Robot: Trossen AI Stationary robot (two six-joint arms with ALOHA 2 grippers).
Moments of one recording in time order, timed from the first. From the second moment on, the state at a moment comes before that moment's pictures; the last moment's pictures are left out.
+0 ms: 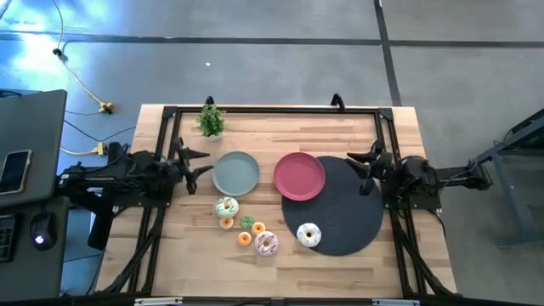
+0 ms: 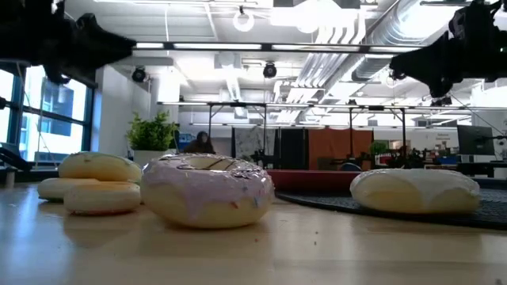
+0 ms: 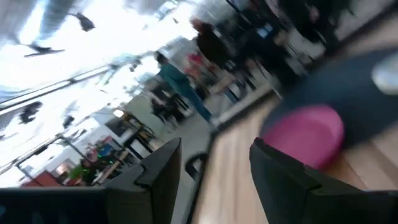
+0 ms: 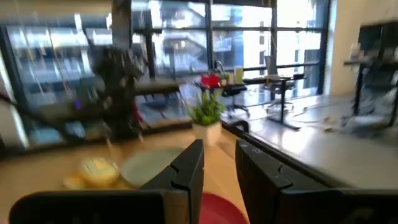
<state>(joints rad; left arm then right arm) 0.01 0.04 0.10 0.10 -0.20 0.76 0.09 0.02 0.01 0.18 0.46 0.08</state>
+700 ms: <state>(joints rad) 0.01 0.04 0.10 0.24 -0.18 0.71 0.09 0.02 0.01 0.29 0.46 0.18</state>
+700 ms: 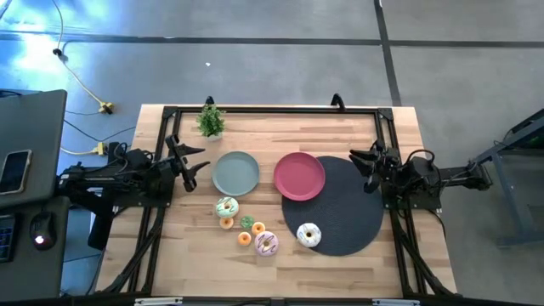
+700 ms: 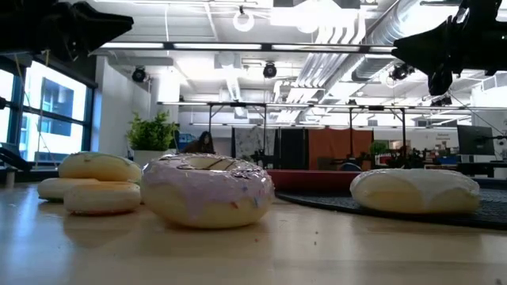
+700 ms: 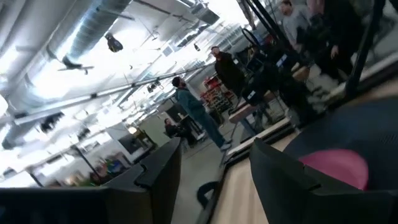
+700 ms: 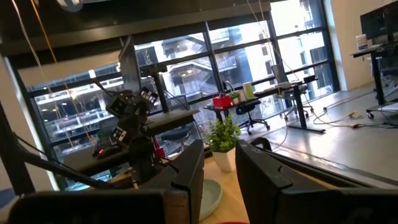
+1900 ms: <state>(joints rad) 0.01 0.06 0.10 0.09 -0.17 0.19 0.07 0.86 0.41 0.01 0.33 1.16</state>
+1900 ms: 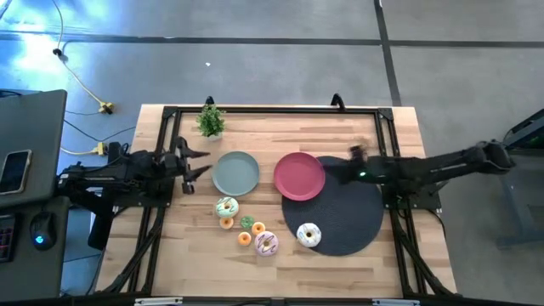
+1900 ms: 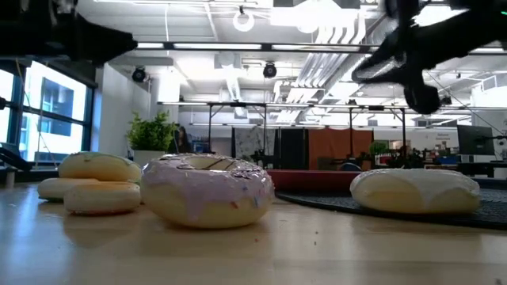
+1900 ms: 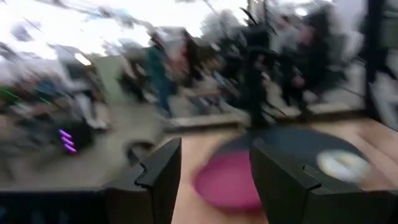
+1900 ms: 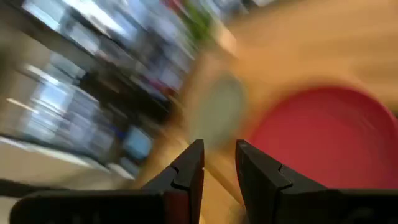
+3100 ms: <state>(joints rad) -0.04 0.38 0.22 -0.06 0.01 0.05 0.21 1.23 0.73 -0.19 0.01 0.86</state>
